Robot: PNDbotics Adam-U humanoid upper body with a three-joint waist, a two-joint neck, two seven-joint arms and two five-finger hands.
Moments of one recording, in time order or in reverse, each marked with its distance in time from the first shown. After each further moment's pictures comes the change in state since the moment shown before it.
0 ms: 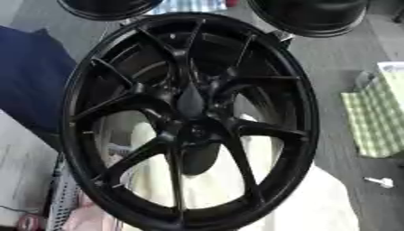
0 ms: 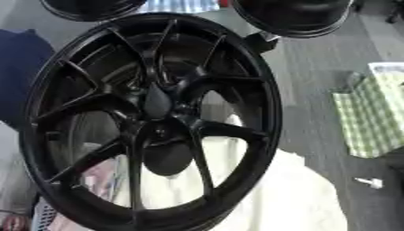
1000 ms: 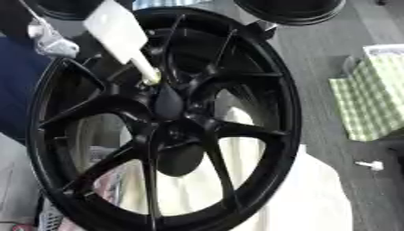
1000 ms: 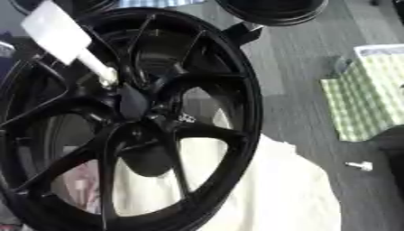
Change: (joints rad) left arm -0.399 -0.215 -0.286 -0.402 0.125 -0.088 -0.398; right arm -0.020 -0.001 0.026 0.006 -0.025 0.003 0.012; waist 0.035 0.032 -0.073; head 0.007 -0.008
